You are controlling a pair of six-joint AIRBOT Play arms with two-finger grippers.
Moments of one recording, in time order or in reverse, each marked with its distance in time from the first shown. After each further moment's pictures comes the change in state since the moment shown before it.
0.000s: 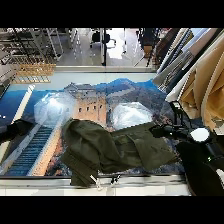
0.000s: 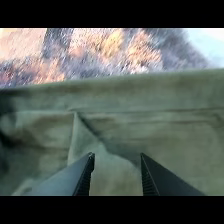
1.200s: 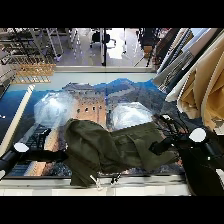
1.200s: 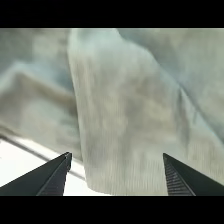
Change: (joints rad) left arm -0.272 -0.410 -0.376 -0.034 0.144 0.315; right arm 0.005 -0.009 -0.002 -0.183 0.367 -0.027
